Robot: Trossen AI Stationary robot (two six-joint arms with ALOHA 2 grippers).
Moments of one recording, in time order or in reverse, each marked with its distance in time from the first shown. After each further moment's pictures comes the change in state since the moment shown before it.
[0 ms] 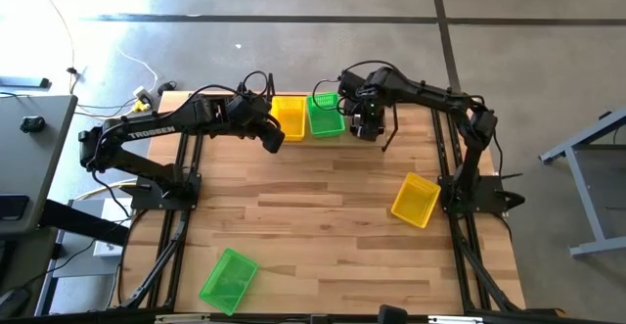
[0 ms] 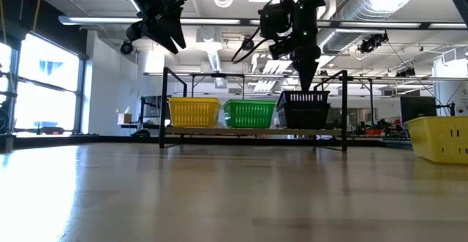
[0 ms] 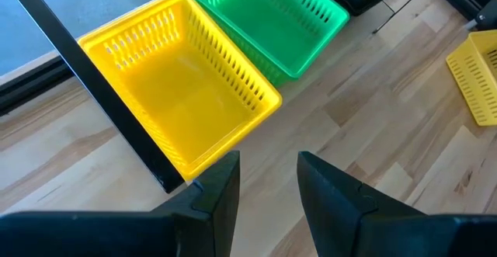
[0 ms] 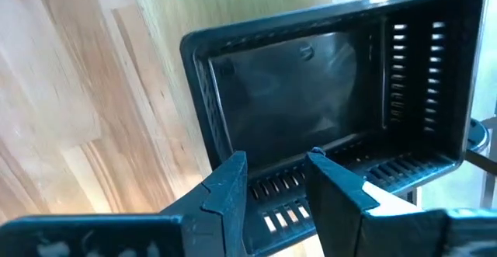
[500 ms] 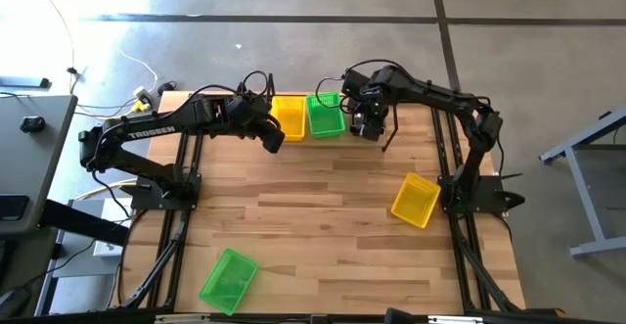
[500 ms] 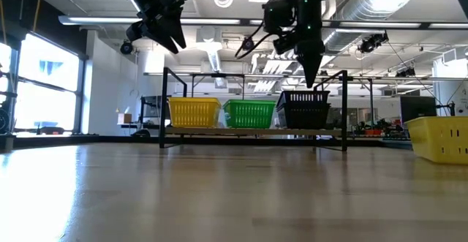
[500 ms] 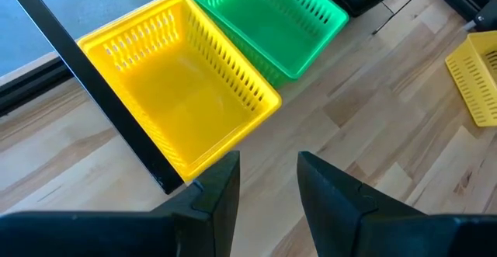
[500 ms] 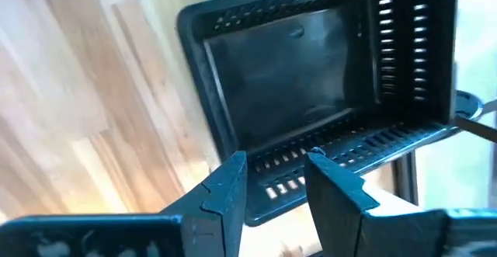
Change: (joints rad) left arm 0.000 0.000 0.000 0.003 0.000 0.000; right arm 0.002 -0.041 0.000 -0.042 0.011 0.061
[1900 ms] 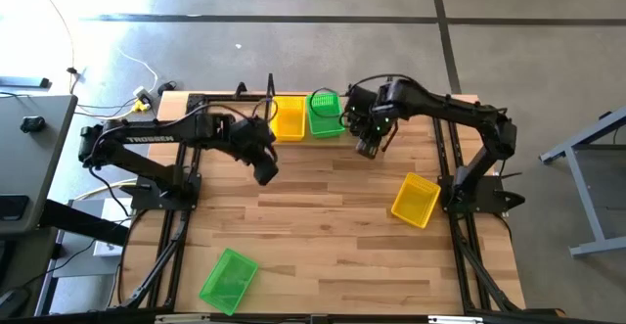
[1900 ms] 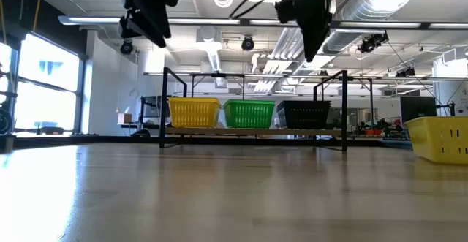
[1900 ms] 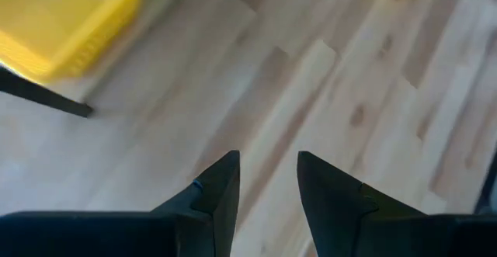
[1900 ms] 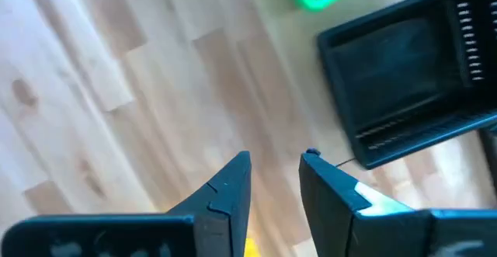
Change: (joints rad) left arm -0.179 0.000 0.000 -0.136 0.216 0.000; right arm 0.189 -0.136 0.000 -0.032 -0.125 0.312
